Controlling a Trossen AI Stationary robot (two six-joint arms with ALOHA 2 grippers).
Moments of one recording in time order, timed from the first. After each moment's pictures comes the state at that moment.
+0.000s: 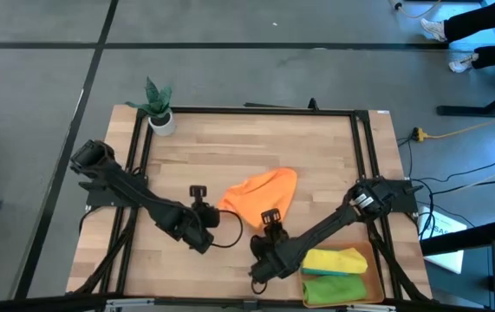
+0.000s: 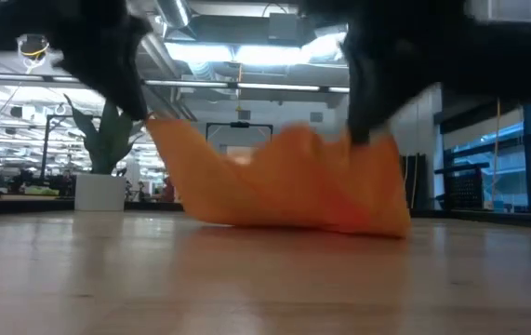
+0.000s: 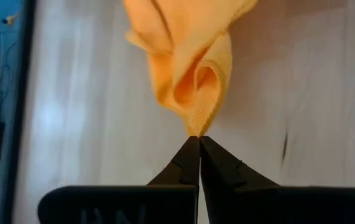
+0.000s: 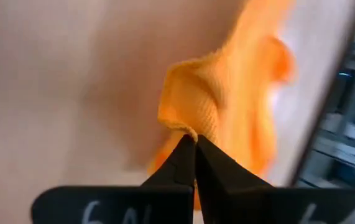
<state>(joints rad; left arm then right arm) -0.55 1.63 1.14 -0.89 -0.66 -0.48 0.57 2.28 1.91 -1.37 0.65 0.31</state>
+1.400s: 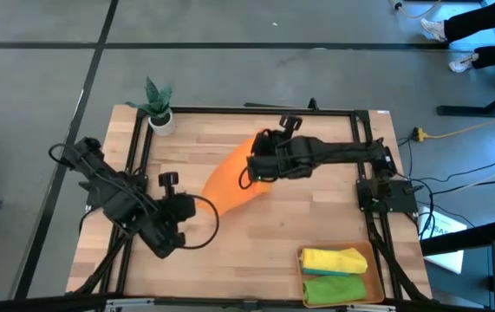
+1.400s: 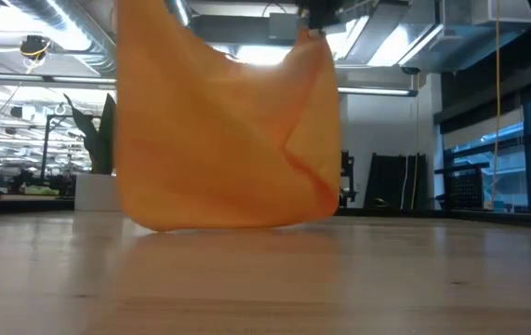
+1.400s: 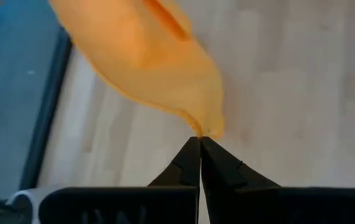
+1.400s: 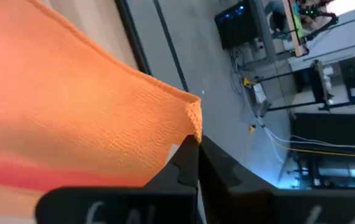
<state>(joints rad) -0.68 1.56 1.76 -1.57 -0.63 -0.76 0.12 1.98 2.18 -1.57 0.98 0.28</state>
